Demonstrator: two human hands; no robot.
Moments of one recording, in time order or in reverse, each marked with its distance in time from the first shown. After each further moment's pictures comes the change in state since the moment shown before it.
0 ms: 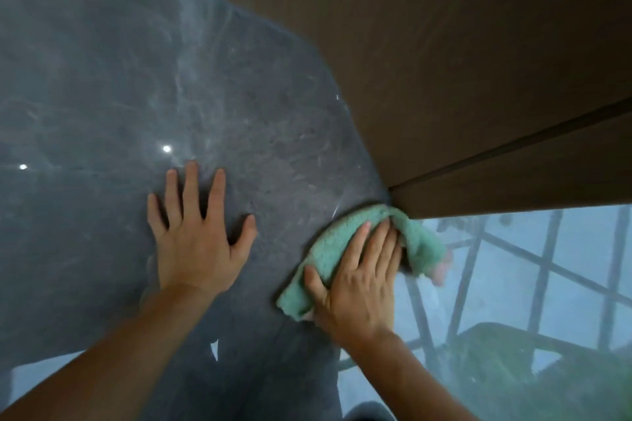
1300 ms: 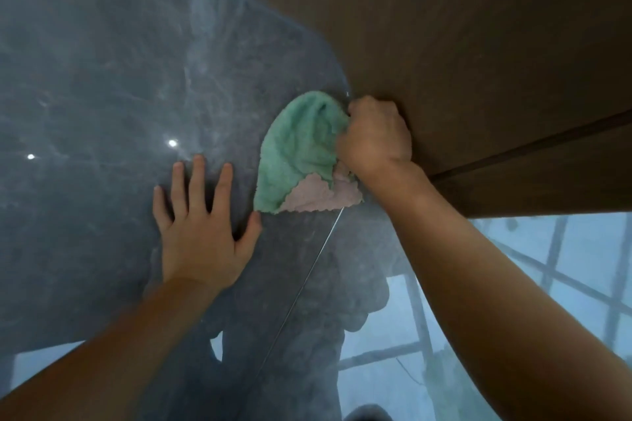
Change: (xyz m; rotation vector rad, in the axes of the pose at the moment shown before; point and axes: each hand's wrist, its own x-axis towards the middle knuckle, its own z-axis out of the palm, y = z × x) left_hand 0.001 -0.004 0.006 -0.046 -0.001 0.015; right_hand 0.158 -0.058 -0.124 0.085 0.018 -0.026
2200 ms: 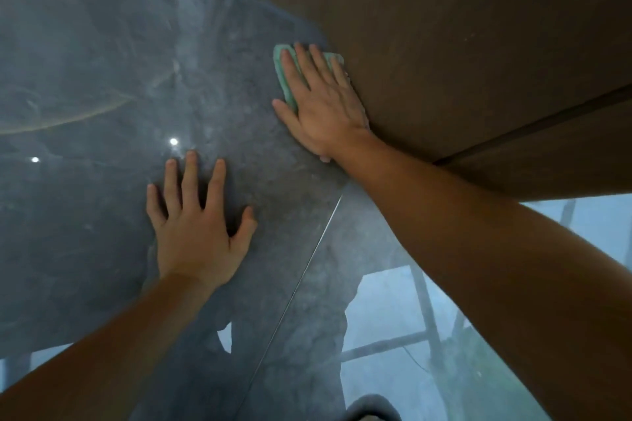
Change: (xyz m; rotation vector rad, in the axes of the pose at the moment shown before) left_hand 0.004 -0.005 0.002 0.004 -0.011 -0.027; right_hand 0.065 -0.006 0.075 -0.231 0.078 -0.495
